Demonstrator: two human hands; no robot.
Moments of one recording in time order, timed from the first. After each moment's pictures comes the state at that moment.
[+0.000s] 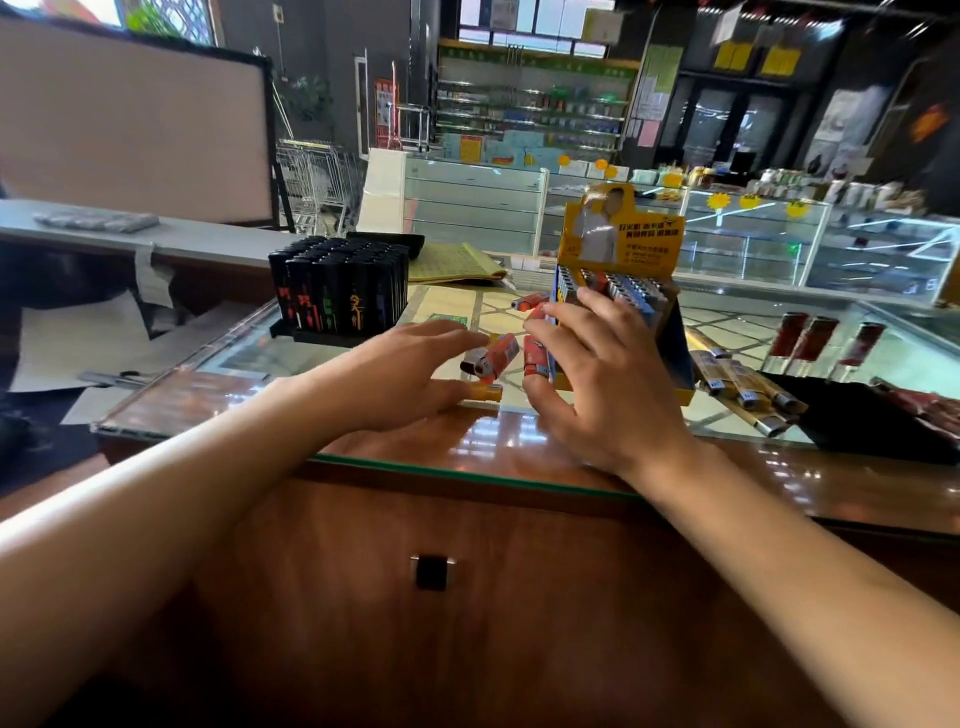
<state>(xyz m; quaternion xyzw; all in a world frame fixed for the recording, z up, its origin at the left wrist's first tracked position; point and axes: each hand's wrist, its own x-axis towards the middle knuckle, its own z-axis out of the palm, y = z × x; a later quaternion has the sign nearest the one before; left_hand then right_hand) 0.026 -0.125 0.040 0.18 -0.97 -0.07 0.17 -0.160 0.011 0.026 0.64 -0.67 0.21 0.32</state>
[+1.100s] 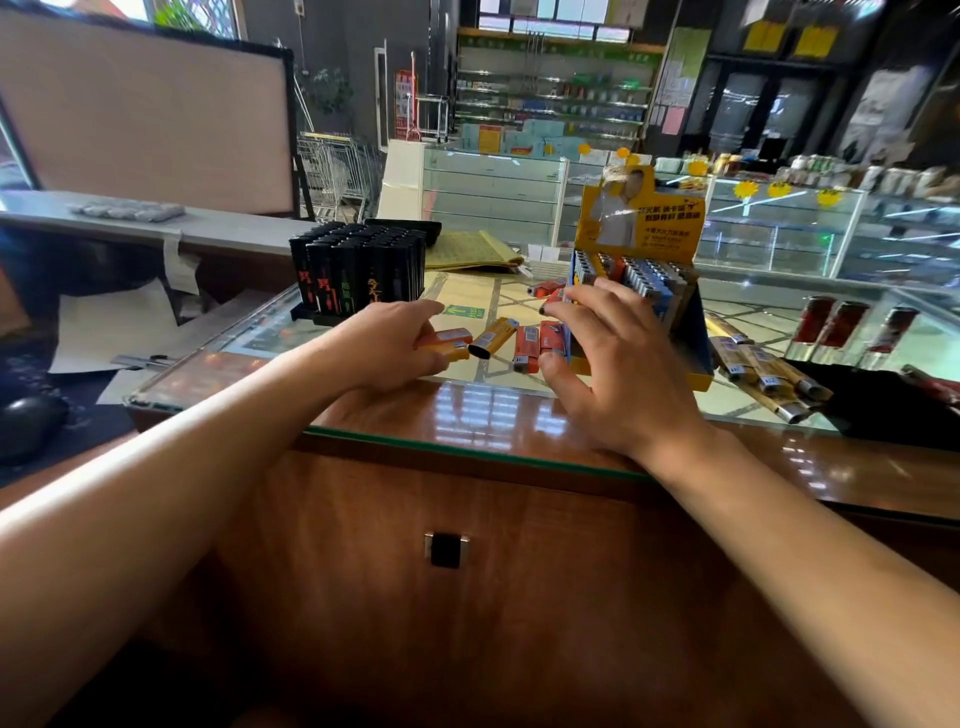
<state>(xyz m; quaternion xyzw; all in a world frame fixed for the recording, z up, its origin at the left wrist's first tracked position) 0.032 -0.137 0.047 0.35 -0.92 -0.10 0.13 -0.159 0.011 0.025 0.63 -0.69 0.24 0.26</state>
